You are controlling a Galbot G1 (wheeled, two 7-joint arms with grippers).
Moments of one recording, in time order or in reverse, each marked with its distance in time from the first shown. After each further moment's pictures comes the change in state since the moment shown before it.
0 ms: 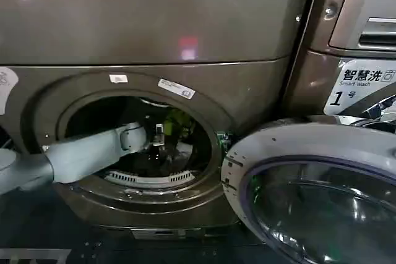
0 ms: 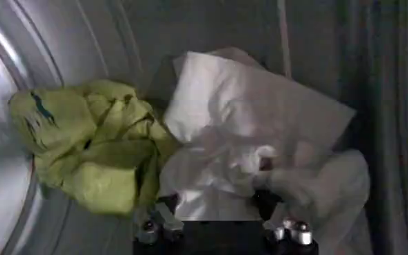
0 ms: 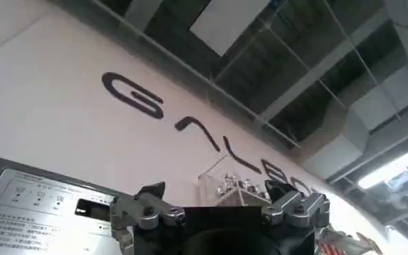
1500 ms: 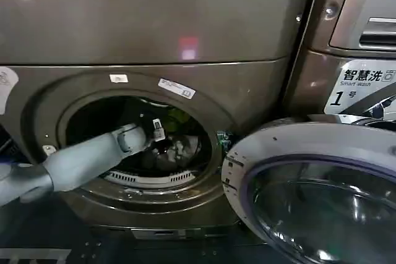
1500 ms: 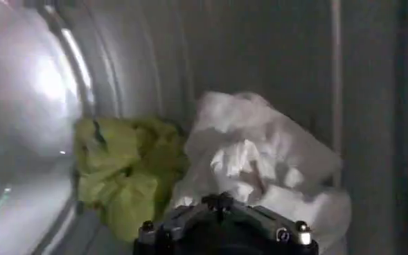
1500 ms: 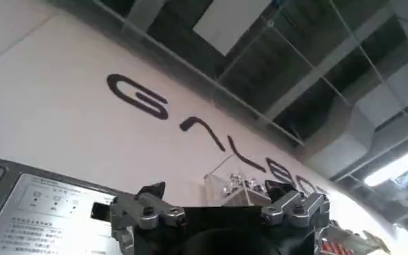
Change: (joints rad) left arm 0.118 0.023 -0.191 0.010 -0.059 -0.051 -0.129; right arm 0.015 0.001 -0.032 0.030 -0.021 -0.025 0.014
